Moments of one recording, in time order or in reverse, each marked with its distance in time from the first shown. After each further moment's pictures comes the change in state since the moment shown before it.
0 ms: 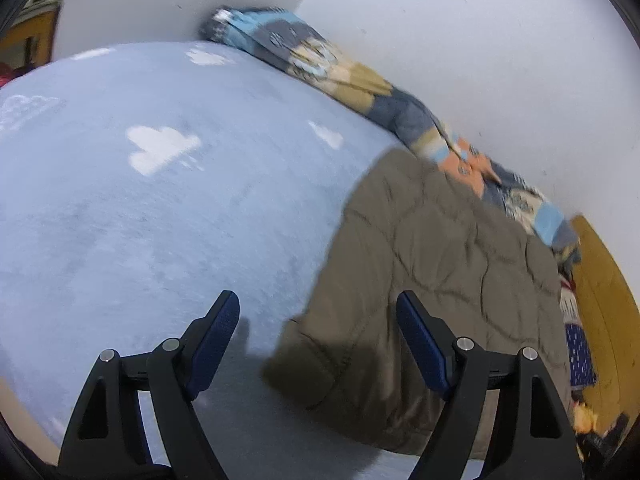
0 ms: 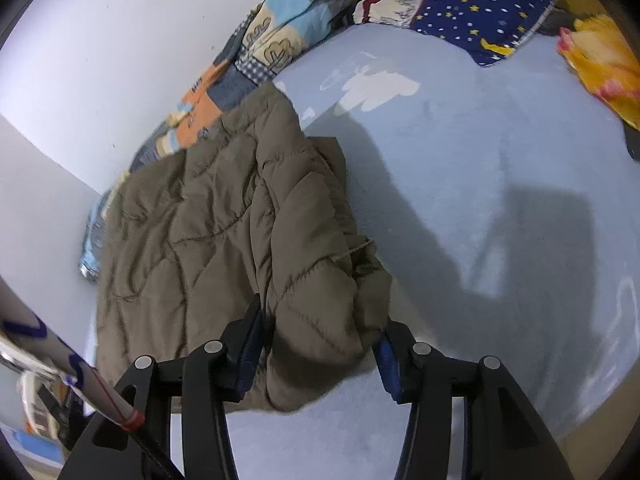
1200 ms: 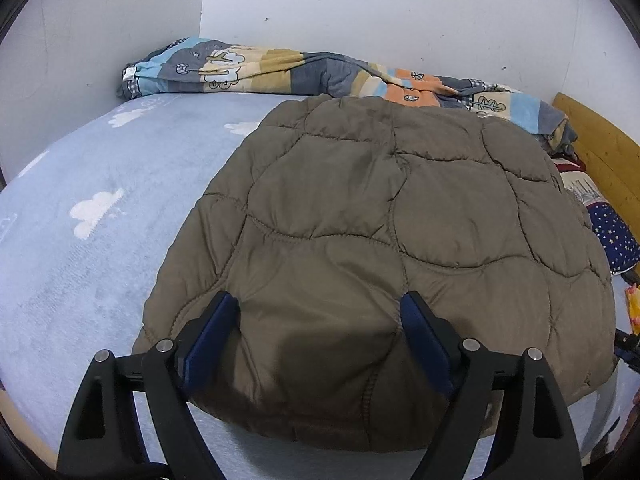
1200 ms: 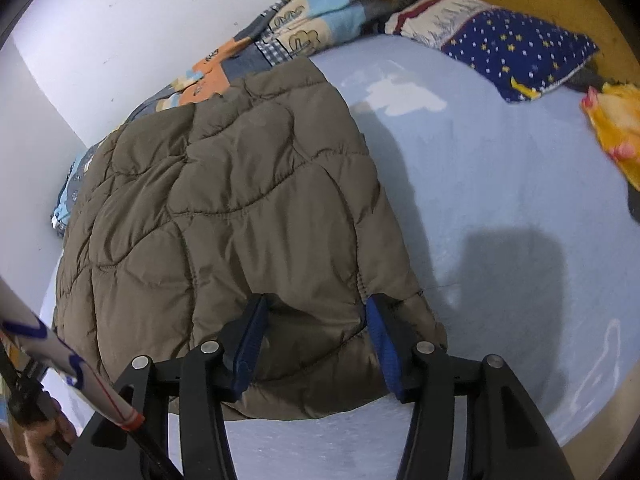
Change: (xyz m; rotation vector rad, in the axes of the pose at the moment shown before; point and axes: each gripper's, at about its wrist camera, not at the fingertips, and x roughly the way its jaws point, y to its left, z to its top) left arm 0.026 -0.096 -0.049 0.436 0.057 0.044; right arm 0.024 0.031 -0.016 -0.206 0.000 -0.133
